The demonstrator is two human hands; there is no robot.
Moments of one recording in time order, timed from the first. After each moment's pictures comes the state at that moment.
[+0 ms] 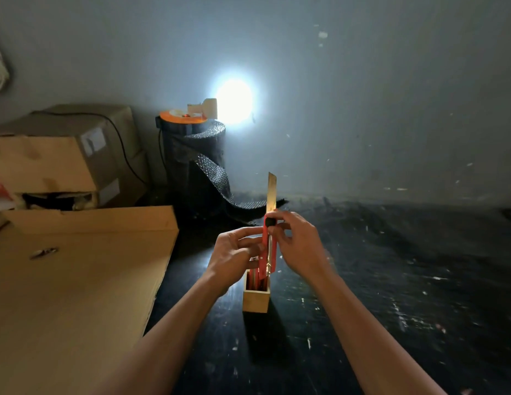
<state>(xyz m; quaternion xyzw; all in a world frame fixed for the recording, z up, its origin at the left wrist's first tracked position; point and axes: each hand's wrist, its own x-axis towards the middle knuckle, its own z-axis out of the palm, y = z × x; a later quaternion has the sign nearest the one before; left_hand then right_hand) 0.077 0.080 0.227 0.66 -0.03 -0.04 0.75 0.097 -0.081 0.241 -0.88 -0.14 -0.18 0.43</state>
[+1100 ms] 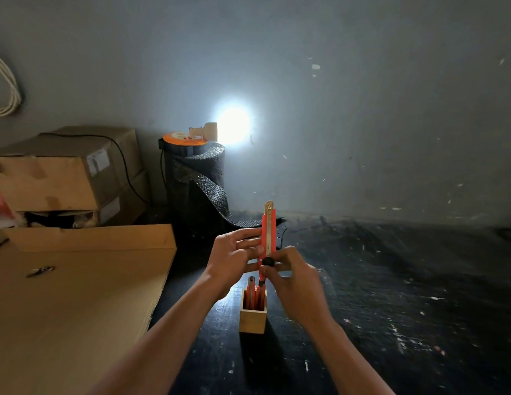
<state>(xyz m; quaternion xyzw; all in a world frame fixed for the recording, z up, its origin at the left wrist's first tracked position) 0.071 0.073 0.270 0.68 -0.04 0.00 0.73 0.047 -0.080 0.232 -0.86 -0.11 -0.16 0.47</state>
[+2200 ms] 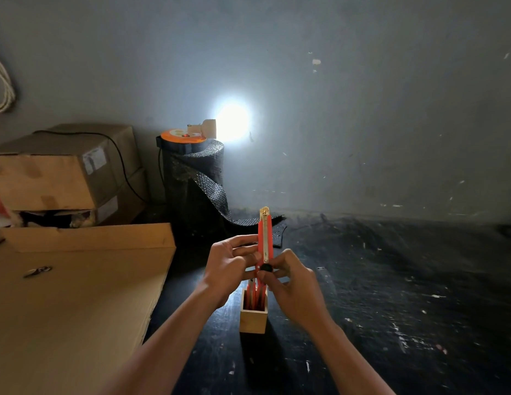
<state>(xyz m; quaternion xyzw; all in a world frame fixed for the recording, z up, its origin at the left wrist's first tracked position) 0.072 0.078 0.257 0.67 -0.01 -0.01 0.74 0.057 -0.080 0.220 -0.86 -0.13 -0.15 0.46</state>
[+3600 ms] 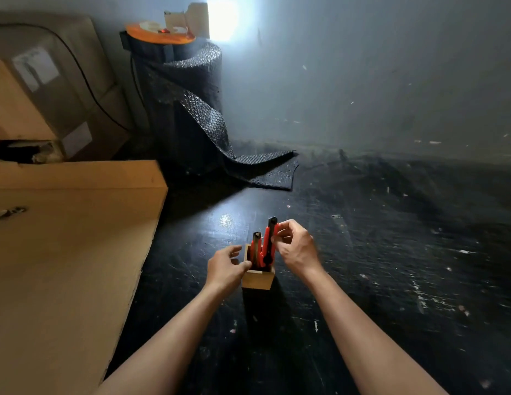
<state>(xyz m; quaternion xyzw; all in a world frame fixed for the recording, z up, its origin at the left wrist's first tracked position) 0.158 0.088 0.057 0.84 0.13 -0.08 0.51 0.188 -0.088 0.093 -0.88 -0.02 -0.02 0.47</state>
